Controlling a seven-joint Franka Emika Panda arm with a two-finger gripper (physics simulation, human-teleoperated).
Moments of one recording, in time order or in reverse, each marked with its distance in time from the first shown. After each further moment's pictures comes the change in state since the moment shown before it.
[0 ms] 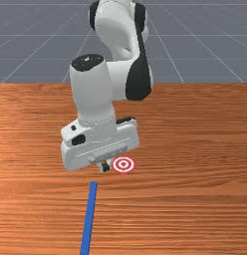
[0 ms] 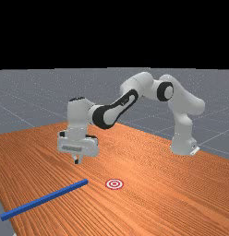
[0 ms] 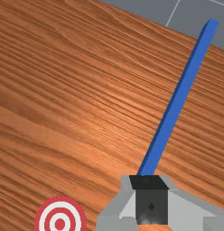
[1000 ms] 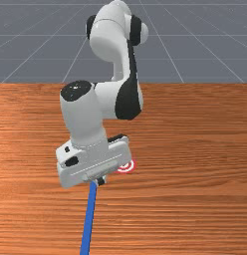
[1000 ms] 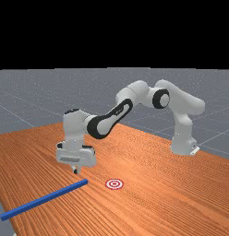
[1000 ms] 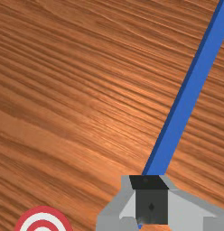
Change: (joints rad) arm -0.043 0.138 0.020 0.114 0.027 -0.035 -0.023
